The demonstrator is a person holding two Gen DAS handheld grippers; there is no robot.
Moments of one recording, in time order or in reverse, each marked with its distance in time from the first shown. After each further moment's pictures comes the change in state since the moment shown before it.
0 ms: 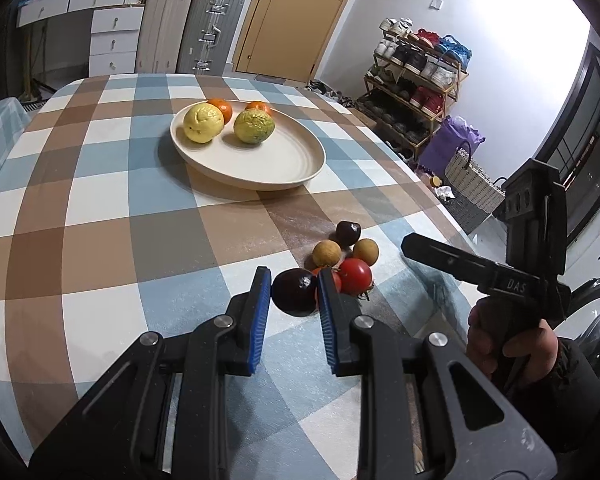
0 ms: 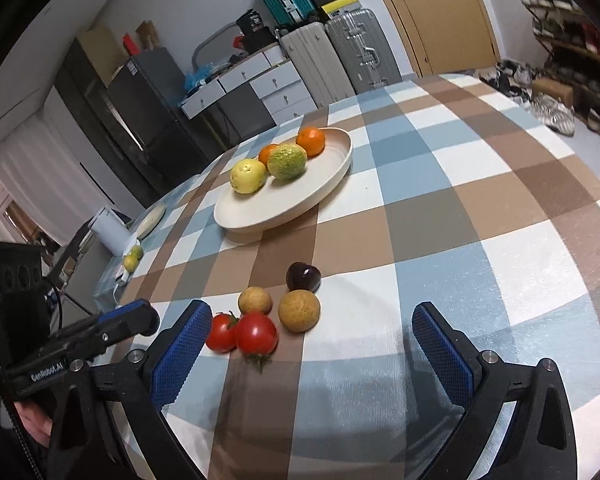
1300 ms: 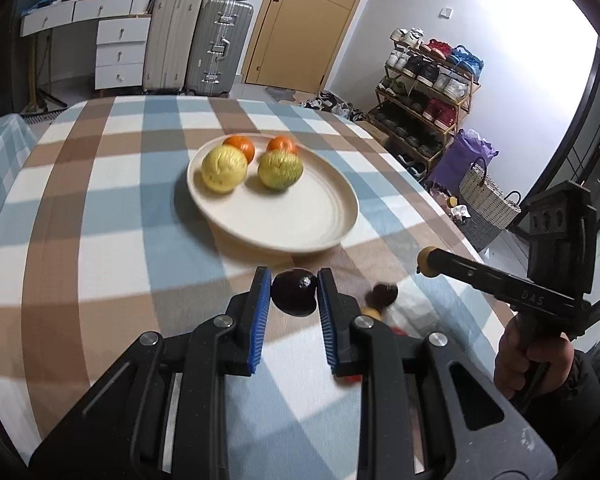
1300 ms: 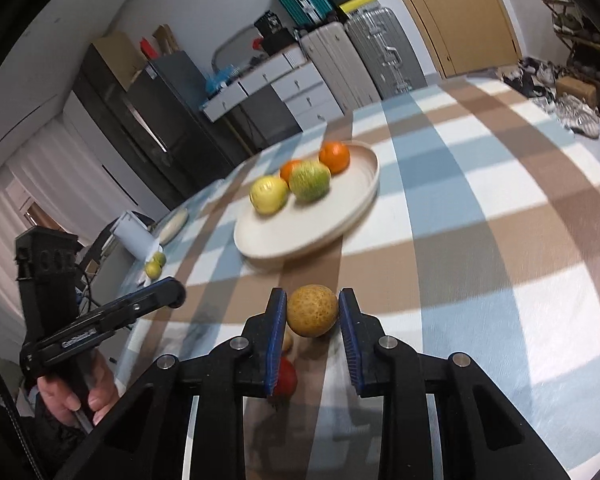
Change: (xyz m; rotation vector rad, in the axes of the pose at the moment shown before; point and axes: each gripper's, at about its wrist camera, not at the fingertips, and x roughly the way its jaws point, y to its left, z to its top) left arm 0.027 0.021 0.062 0.010 -0.038 0.039; right arm 0.006 0.001 0.037 -0.024 -0.020 0.093
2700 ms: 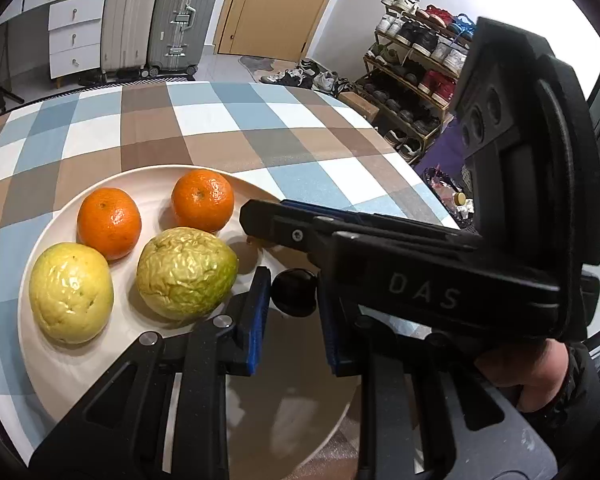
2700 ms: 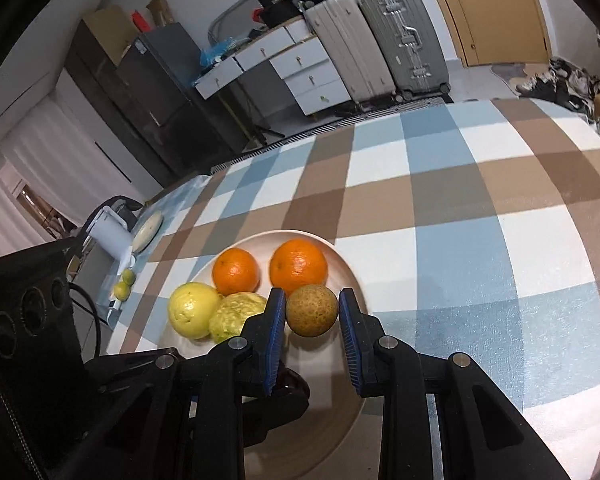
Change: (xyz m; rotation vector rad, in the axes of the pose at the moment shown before) left arm 0.202 -0.033 0.103 0.027 0.132 -0.052; right arm 0.165 -0.053 0.146 -0.031 0.140 -0.005
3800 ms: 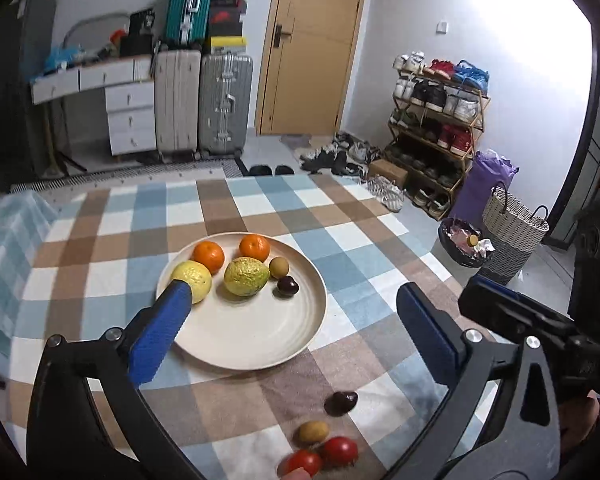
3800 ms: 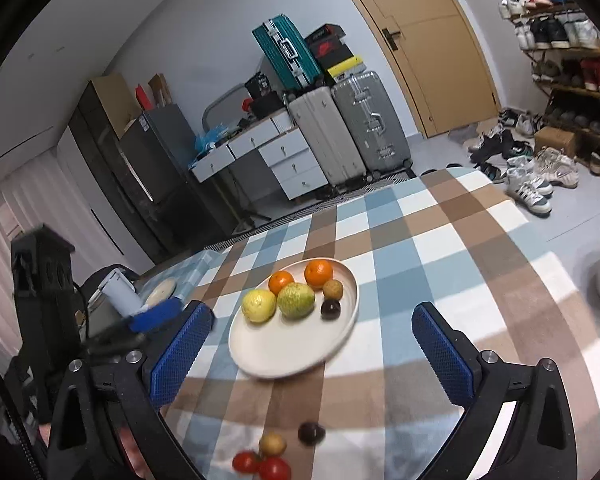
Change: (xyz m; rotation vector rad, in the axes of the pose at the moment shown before) left arm -0.202 -0.078 -0.059 0.075 -0.302 0.208; right arm -0.202 0.063 -0.114 0.037 -0.360 -0.080
